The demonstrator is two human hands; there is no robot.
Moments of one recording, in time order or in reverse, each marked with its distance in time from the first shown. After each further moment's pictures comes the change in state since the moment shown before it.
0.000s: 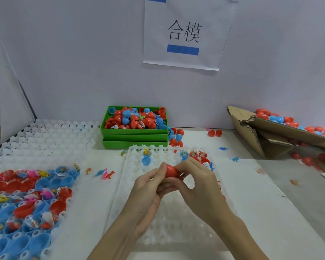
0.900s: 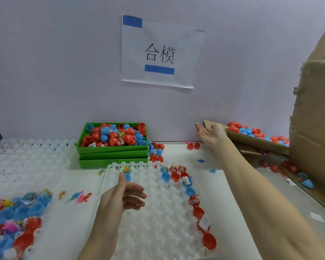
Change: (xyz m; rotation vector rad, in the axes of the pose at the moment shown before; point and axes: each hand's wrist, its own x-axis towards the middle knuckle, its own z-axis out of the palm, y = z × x) left_hand 0.009 0.014 -0.014 0.297 0.156 0.165; right_hand 0.172 0.129 -0.097 1.342 0.548 0.999
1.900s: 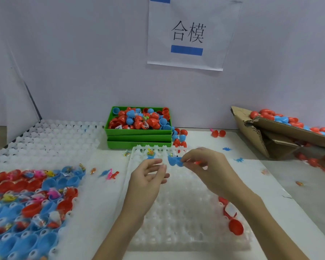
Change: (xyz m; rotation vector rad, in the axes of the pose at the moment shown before) left_hand -0.005 0.000 0.002 0.197 0.055 0.013; right_hand -0.144 0.112 -0.029 -1.560 -0.535 -0.654
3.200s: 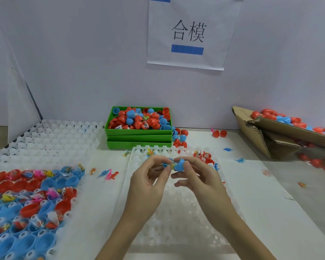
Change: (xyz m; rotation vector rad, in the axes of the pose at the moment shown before) left_hand -0.003 -0.004 0.003 0.094 -0.042 0.357; right_hand -0.037 -0.018 0.038 0.874 0.128 0.121
